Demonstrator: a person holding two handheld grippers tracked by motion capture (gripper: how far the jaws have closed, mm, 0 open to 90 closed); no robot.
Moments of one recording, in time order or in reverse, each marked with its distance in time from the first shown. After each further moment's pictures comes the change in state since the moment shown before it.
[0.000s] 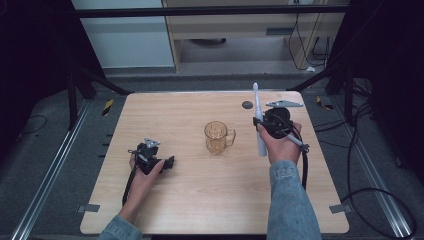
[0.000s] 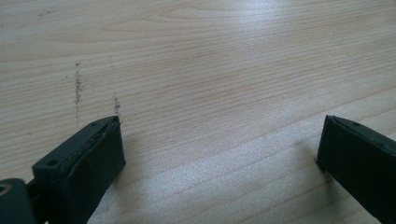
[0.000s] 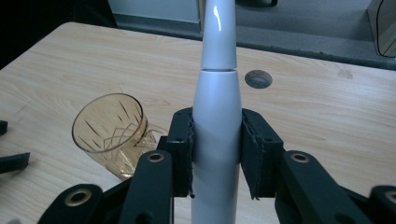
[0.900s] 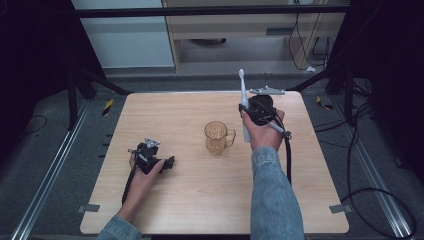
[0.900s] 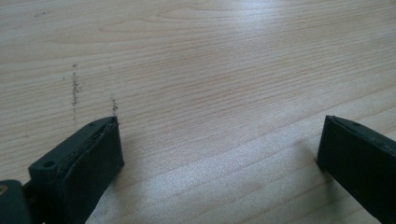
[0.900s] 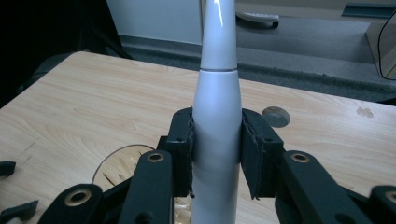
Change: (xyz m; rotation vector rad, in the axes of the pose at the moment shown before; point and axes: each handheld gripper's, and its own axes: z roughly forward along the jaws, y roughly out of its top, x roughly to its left) left arm 0.001 0.001 0.001 0.002 -0.010 0.009; right arm 0.030 0.034 0.026 -0.074 0.000 -0.006
